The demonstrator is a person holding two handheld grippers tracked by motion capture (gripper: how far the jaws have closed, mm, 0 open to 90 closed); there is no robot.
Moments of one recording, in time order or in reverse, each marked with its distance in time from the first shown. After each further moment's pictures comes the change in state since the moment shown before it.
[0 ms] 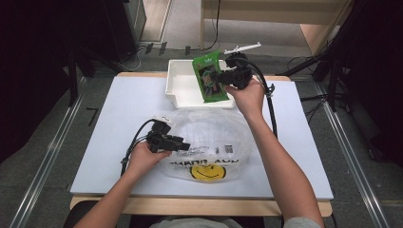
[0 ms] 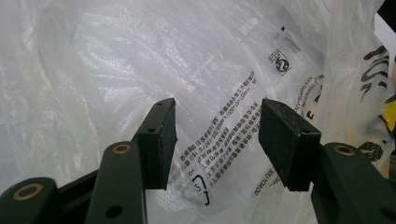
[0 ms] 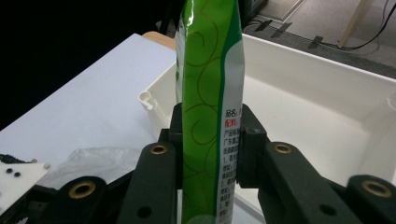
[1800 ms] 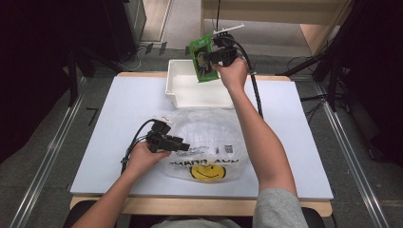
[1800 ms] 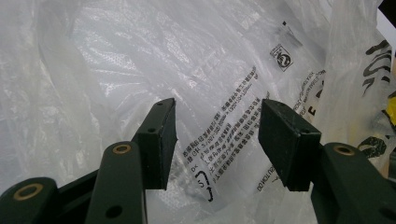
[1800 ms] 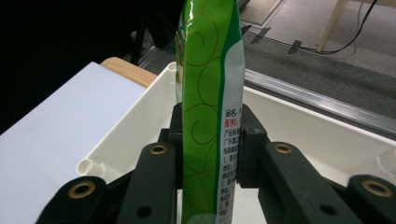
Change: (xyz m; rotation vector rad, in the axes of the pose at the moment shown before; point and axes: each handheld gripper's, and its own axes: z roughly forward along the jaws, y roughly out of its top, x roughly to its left) left arm 0.003 0.000 0.000 0.021 -0.006 0.008; right arm -0.036 0.054 0.075 -0.008 -0.081 0.034
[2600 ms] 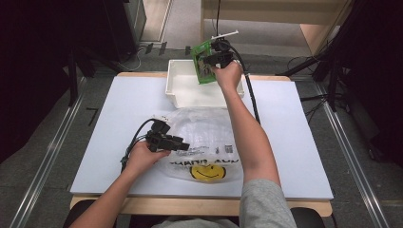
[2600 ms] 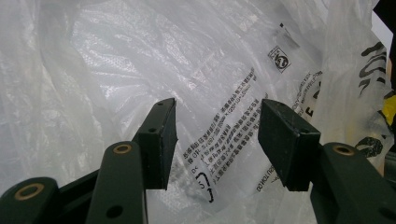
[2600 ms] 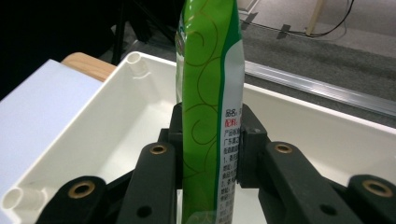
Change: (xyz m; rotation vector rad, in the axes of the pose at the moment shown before) left arm 0.002 0.001 -0.001 -0.006 -0.016 -0.003; right arm -0.024 -0.012 0.054 0.039 -0.048 0.062
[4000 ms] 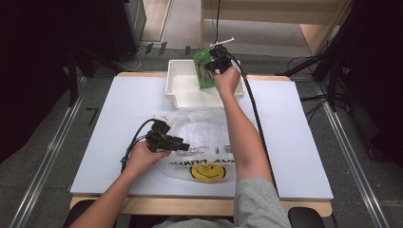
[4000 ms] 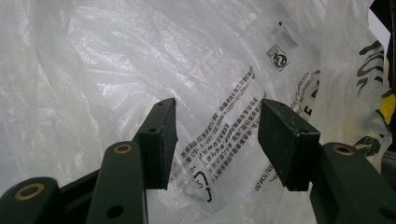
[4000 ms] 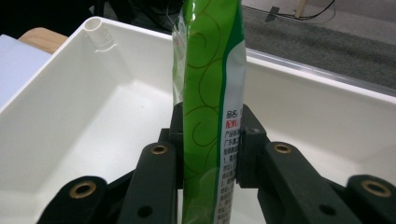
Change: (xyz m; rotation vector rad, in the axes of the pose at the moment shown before) left arm 0.000 -0.001 0.001 0.005 -0.010 -0.003; right arm -0.008 -0.017 0.030 0.053 -0.057 -0.001
